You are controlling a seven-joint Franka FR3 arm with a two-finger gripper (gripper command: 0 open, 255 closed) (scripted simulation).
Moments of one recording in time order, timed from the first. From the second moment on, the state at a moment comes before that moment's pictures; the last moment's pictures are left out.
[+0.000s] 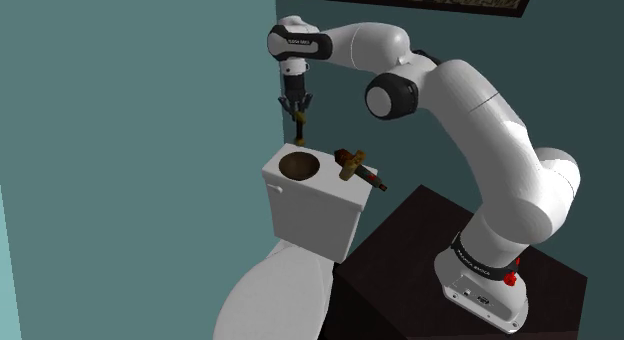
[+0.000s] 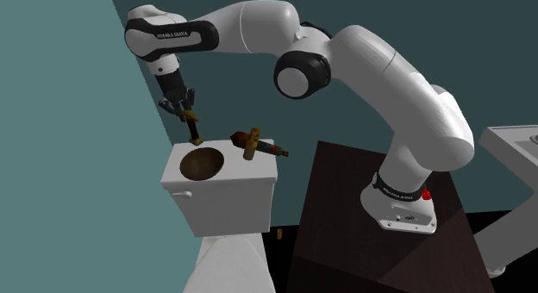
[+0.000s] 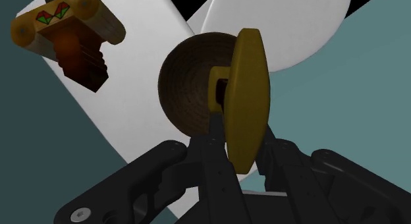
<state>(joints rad) -0.03 1.00 -0.11 -0.73 0.18 1.50 0.20</state>
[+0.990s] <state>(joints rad) -0.02 1.03 -0.11 -0.87 0.18 1.67 0.18</state>
